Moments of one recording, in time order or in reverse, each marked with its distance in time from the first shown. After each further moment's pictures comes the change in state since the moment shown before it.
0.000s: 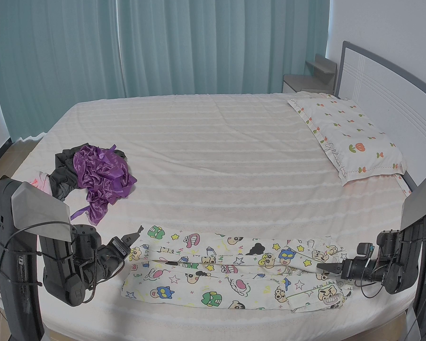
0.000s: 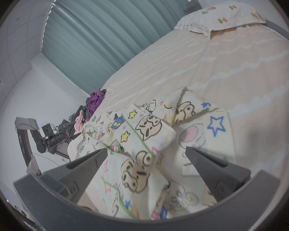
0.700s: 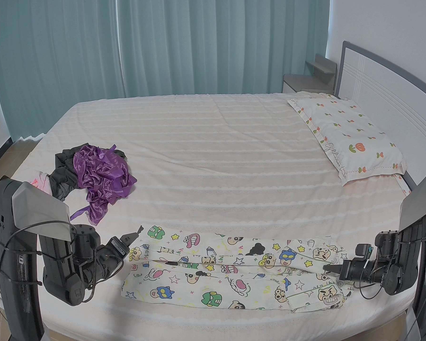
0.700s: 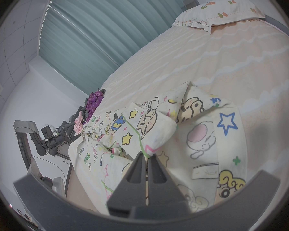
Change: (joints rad) left arm 0.005 0.007 -0.002 0.000 0.000 0.000; right arm -0.005 -0.019 0.034 0.000 -0.007 0.009
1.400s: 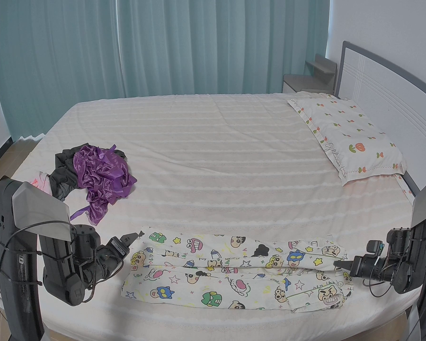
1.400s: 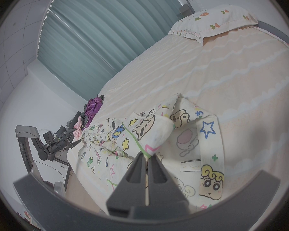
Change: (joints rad) left arm -0.002 0.002 0.001 0.000 0.001 0.005; right arm -0.064 -0.079 0.064 0.000 0.003 -0.010
